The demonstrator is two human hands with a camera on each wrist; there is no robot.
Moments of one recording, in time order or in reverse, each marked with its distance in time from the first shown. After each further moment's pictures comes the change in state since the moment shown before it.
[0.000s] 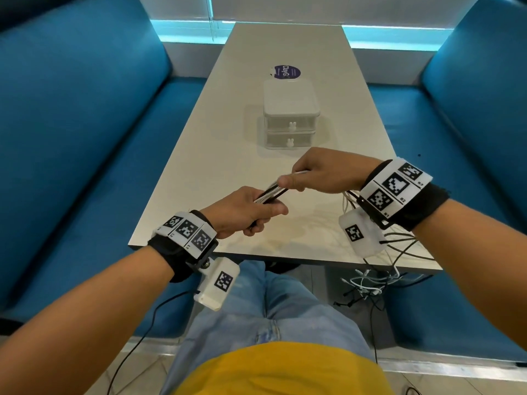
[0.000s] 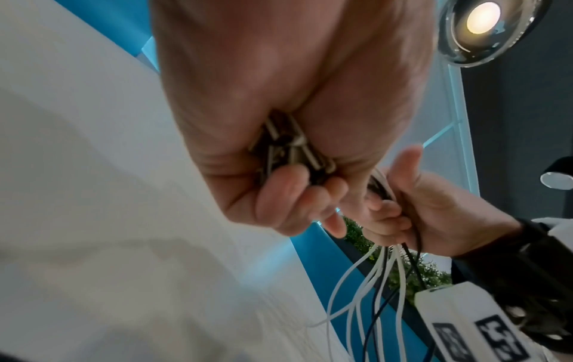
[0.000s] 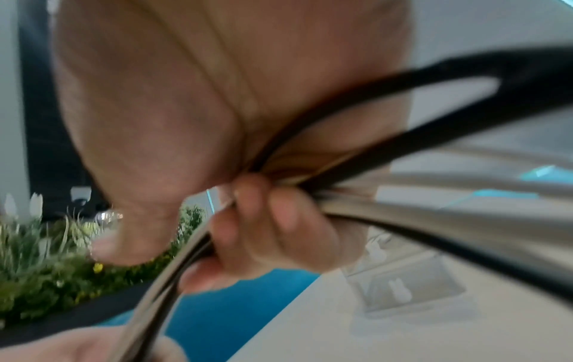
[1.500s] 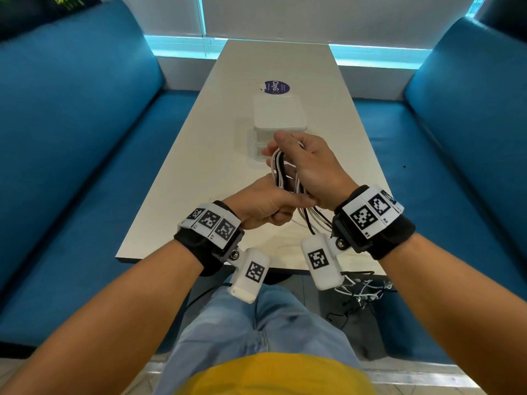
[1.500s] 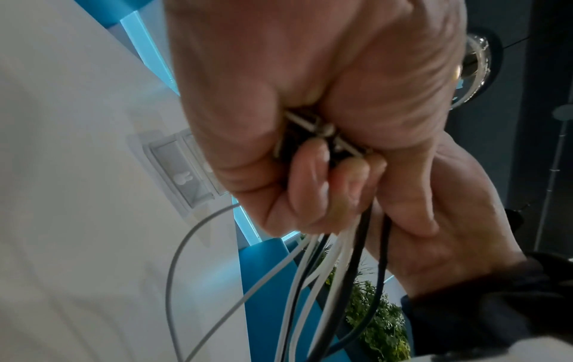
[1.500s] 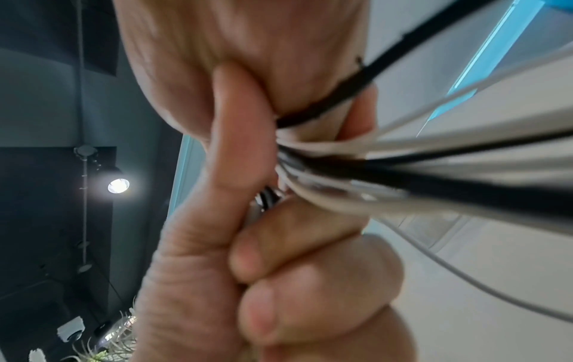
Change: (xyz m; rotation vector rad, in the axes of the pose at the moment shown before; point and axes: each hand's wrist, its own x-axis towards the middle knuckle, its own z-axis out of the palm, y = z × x) left_hand 0.014 0.057 0.032 -0.239 -0.113 0.142; right_hand -0.008 -0.030 0.012 0.936 0.555 -0.115
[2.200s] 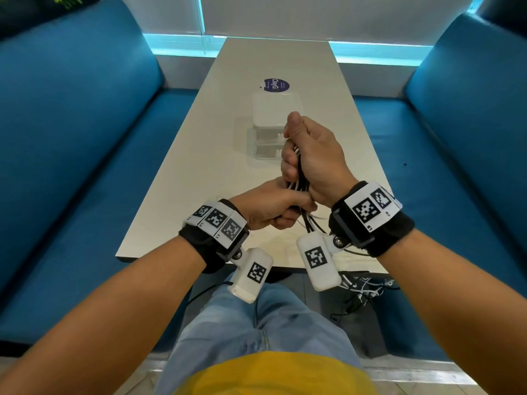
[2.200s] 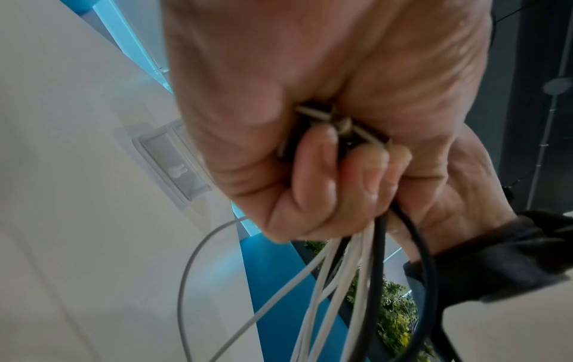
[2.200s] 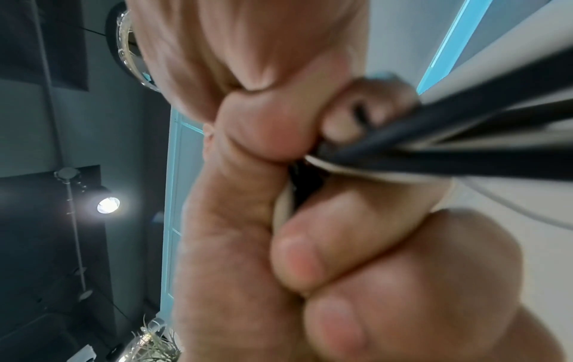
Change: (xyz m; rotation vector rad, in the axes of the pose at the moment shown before) left_hand 0.005 0.000 0.007 0.114 -0.081 -0.082; right_hand -0.002 -0.007 0.001 0.279 0.057 0.005
